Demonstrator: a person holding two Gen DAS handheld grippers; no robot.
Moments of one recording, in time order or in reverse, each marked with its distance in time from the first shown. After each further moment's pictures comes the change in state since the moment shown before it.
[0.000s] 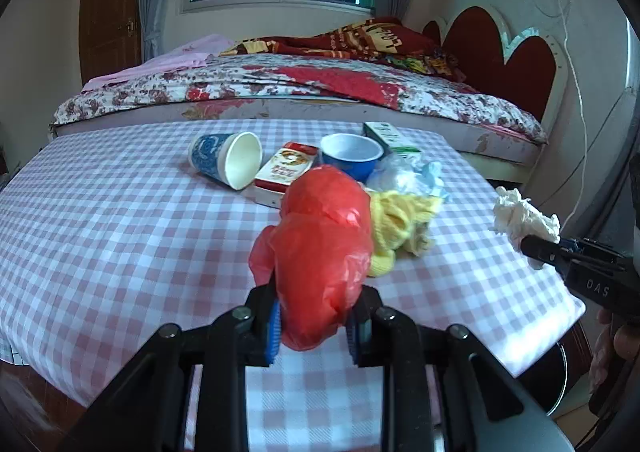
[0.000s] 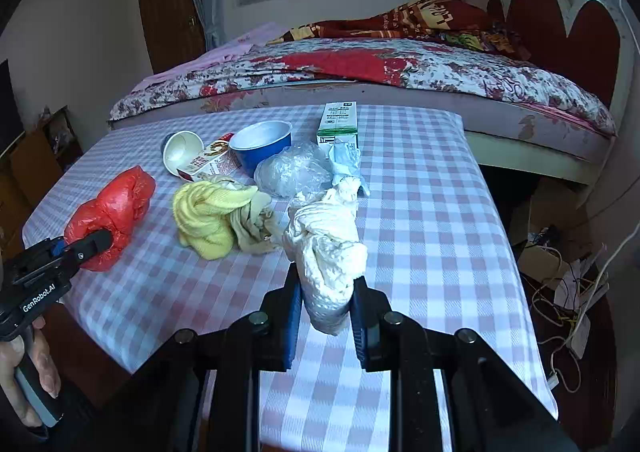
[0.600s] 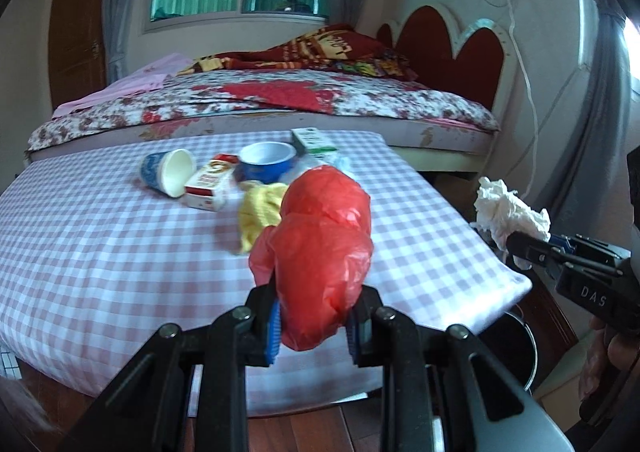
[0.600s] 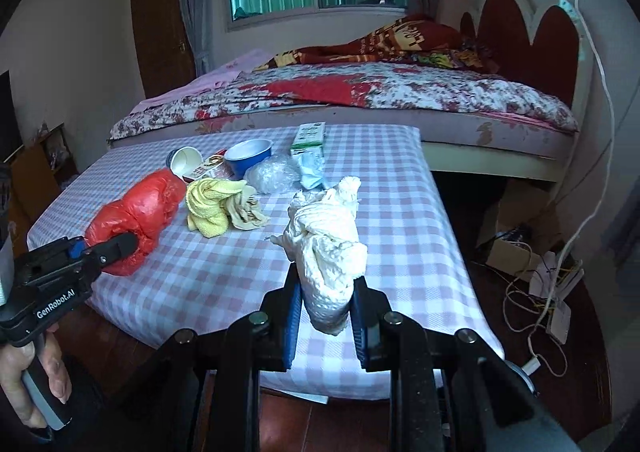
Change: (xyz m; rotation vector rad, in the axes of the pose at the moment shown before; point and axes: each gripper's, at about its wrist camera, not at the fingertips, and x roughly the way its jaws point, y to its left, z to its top) left arm -0.044 -0.071 -0.021 0.084 -0.034 -0.111; right arm -0.089 -0.030 -0.046 0.036 -0.094 -0.058
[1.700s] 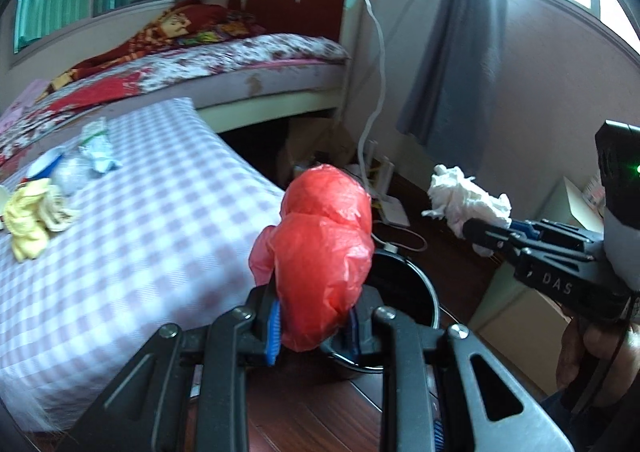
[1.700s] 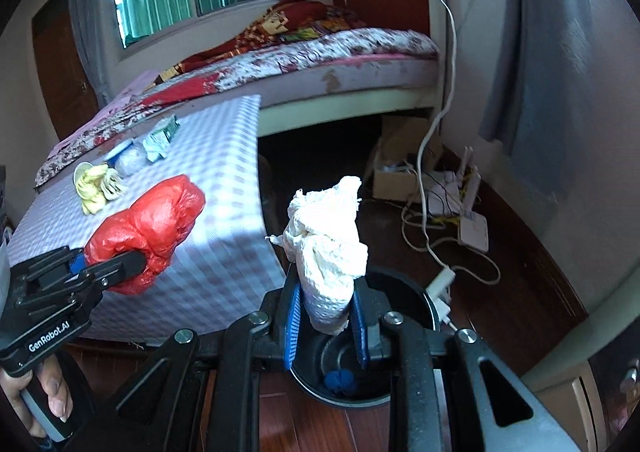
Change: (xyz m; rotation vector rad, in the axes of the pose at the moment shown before) left arm 0.017 -0.218 -0.058 0.273 0.138 -0.355; right arm -0.091 -0.161 -0.120 0.271 0.056 -0.251
